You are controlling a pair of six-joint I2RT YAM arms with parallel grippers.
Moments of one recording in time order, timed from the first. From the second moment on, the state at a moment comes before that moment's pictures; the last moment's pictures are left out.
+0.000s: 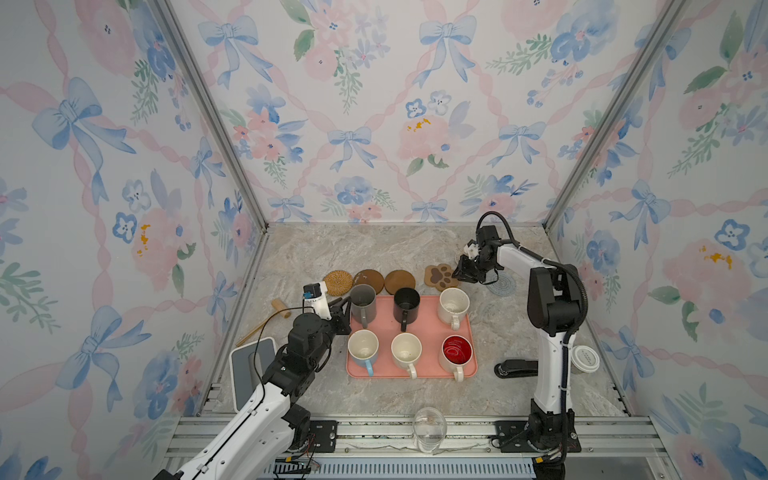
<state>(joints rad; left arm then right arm) -0.43 0.70 0.35 0.11 -0.11 -0.47 0.16 2.25 1.72 -0.70 -0.41 0.38</state>
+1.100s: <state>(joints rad) -0.43 0.68 0.35 0.11 -0.11 -0.47 0.25 2.32 1.87 -0.84 -0.37 0.28</state>
